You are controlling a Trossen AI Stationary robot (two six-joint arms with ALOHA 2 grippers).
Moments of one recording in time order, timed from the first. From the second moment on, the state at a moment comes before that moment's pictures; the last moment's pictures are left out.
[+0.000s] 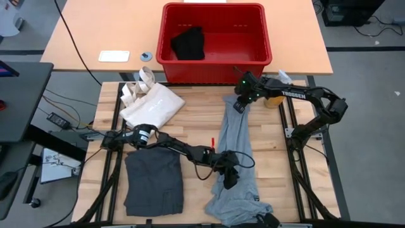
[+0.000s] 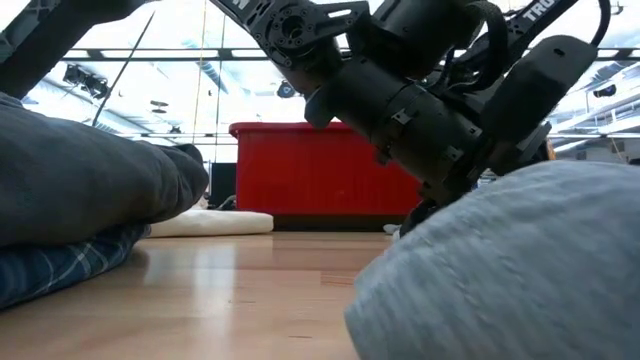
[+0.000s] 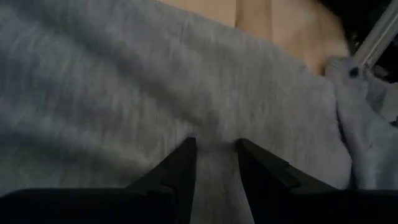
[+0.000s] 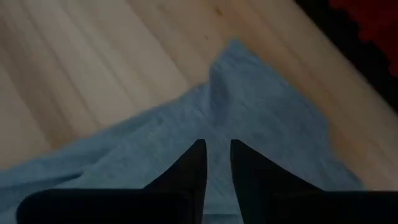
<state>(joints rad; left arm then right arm) -0.20 2.39 1.69 0.05 0.09 -0.59 -0.69 1.51 0.95 -0.51 -0.09 -0.01</state>
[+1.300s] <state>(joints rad) -0.16 2.08 1.69 -0.29 0.24 -0.18 -0.06 0.82 0.54 -0.66 -0.36 0.69</state>
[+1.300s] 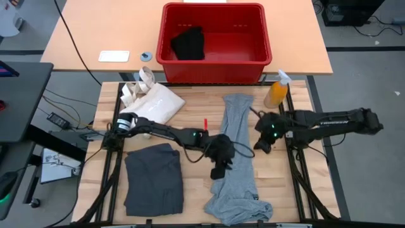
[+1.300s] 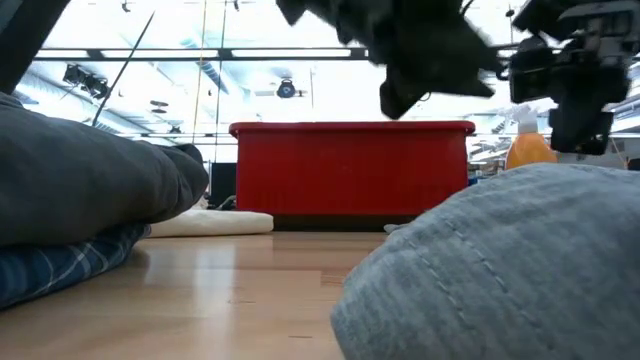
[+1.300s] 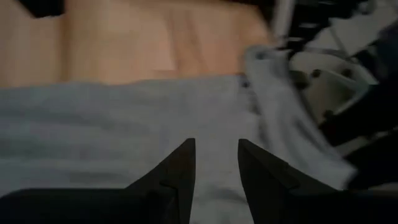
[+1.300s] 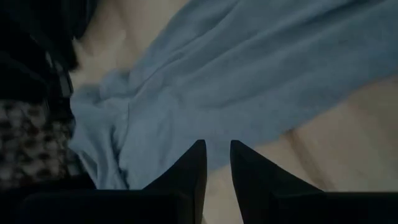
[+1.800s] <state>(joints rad) -0.47 2.10 1.69 -0.20 0.01 -0.22 0.32 0.94 0.51 -0.45 0.01 0.96</state>
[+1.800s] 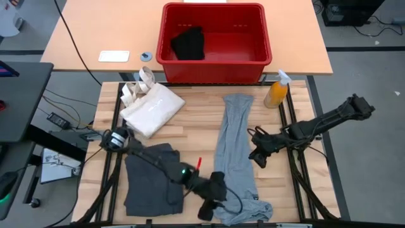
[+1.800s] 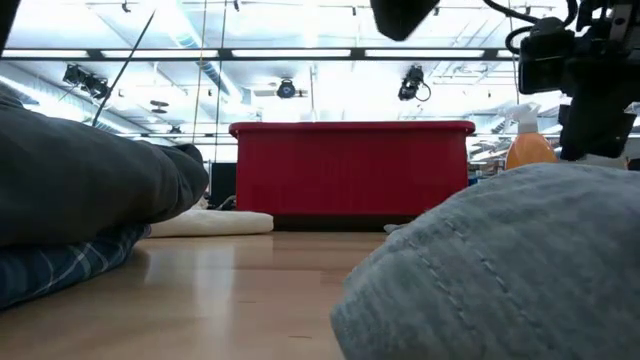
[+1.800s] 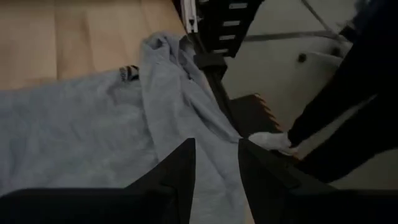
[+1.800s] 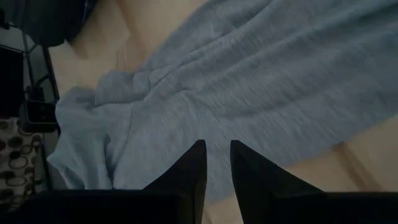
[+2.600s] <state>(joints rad) -0.56 2.43 2.10 -0.31 -0.03 -0.34 0.40 1.13 0.51 -0.41 0.03 1.17</state>
